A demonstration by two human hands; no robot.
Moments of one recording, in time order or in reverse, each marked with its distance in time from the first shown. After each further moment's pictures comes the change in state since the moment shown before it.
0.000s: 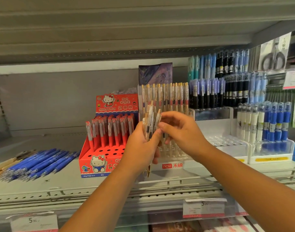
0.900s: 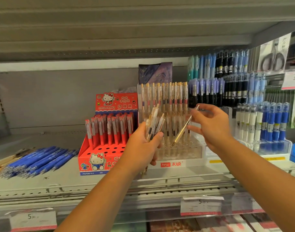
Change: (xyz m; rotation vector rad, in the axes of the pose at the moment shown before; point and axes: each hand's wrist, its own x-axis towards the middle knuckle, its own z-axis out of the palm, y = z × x) left_hand -0.002 -0.003 -0.002 0.056 -0.077 -0.089; right_hand 0.011 0.016 -0.061 0.236 0.487 0.173
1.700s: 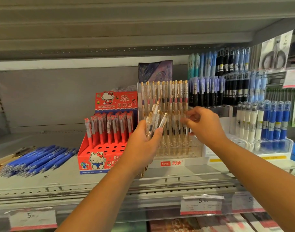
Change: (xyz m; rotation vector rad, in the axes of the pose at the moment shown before) left_hand 0.000 0.002 0.002 0.026 0.040 0.028; right_hand 0.015 0.019 -0.002 -0.873 -0.109 -0.293
